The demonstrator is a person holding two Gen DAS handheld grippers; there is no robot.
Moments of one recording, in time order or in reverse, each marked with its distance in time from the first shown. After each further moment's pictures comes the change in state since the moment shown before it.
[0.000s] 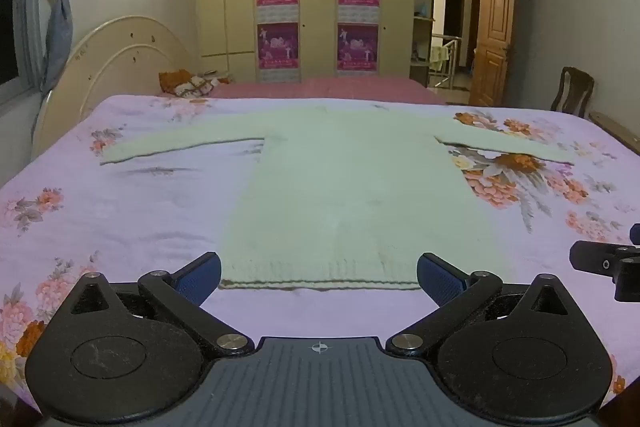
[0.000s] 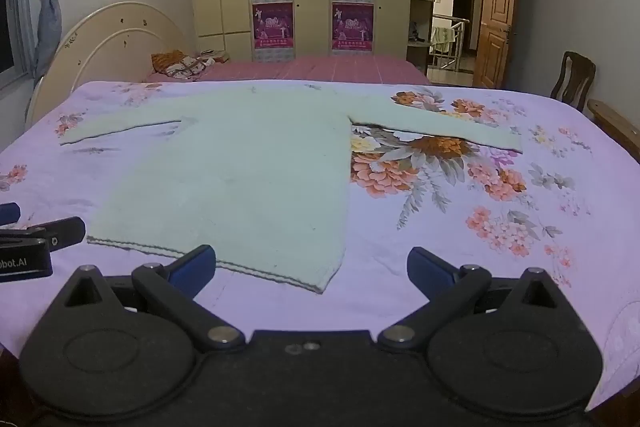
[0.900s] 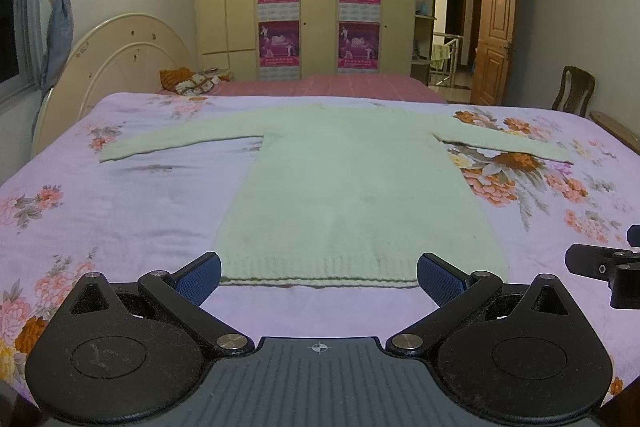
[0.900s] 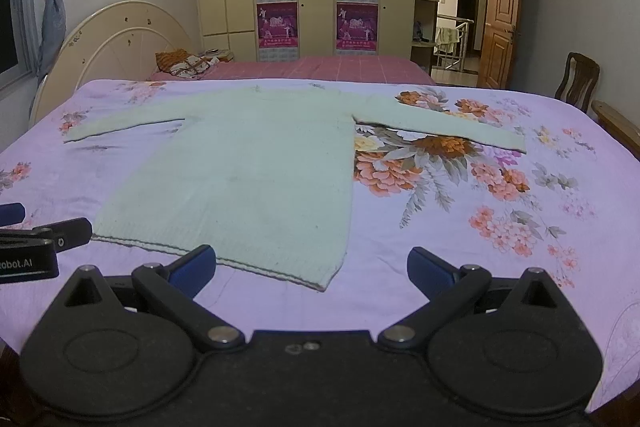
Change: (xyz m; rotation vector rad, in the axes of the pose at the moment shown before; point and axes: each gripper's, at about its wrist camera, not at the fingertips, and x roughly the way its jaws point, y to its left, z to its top) left arm -0.003 0.000 -0.003 -0.013 -0.020 0.011; right arm 0.000 -0.001 -0.002 -0.014 0.001 0.012
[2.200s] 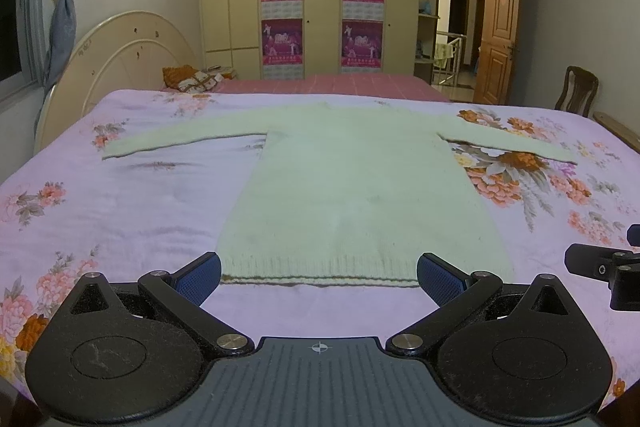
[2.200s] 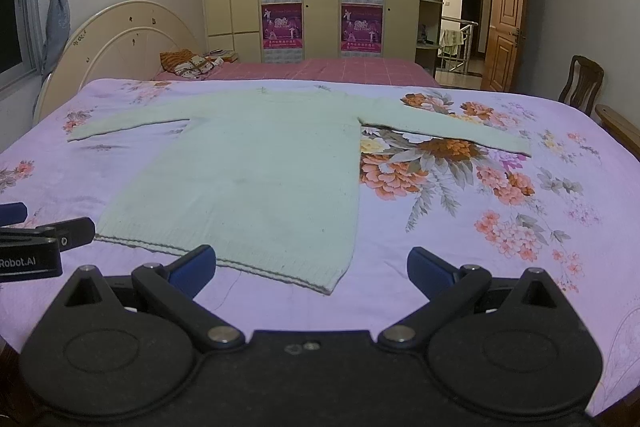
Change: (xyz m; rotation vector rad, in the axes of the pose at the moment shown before) left arm 0.003 0.003 0.001 -0.008 0.006 0.007; right arm 0.002 0.002 0.001 -0.014 -0.003 0.015
